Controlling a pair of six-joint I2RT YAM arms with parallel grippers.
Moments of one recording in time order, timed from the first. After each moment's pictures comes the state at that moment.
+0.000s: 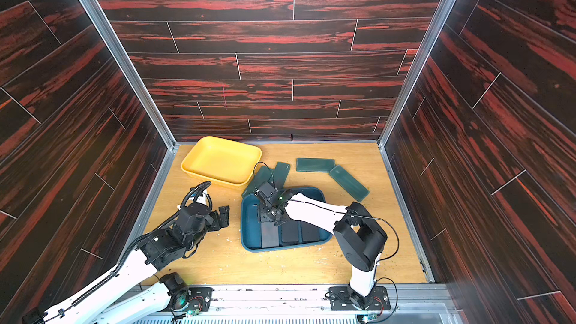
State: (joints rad) left arm -0.68 0.79 0.67 -0.56 -0.41 -0.62; right arm 0.93 1.81 1.28 -0.60 0.05 0.70
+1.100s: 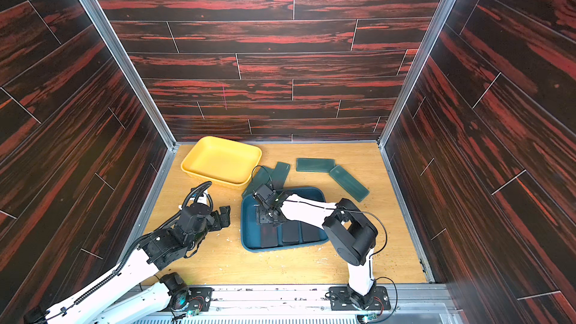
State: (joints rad) left arm -0.68 0.80 0.66 -0.54 -0.41 -0.64; right arm 0.93 1.89 1.27 -0.55 0.07 0.70
